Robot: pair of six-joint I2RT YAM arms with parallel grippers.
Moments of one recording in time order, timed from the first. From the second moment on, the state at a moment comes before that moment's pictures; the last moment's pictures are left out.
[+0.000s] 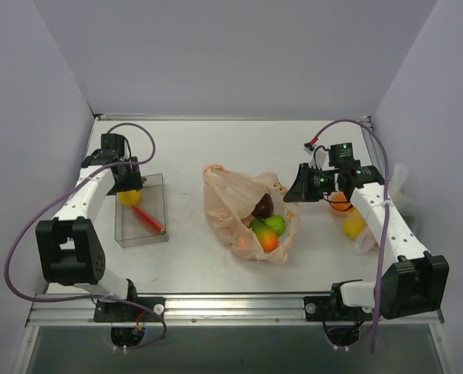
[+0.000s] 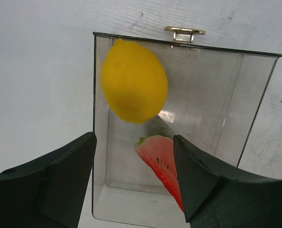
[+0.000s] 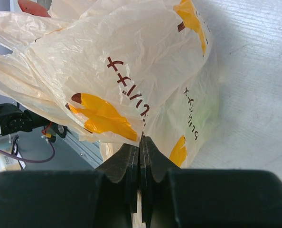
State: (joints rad) left arm 0.02 1.52 1.20 -0.73 -0.19 -0.18; right arm 0.16 1.29 1.09 -0.76 -0.62 0.20
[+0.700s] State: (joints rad) left arm 0.02 1.76 1.20 -0.63 -0.28 -0.33; right arm 0.16 1.29 1.09 -0.76 -0.62 0.18
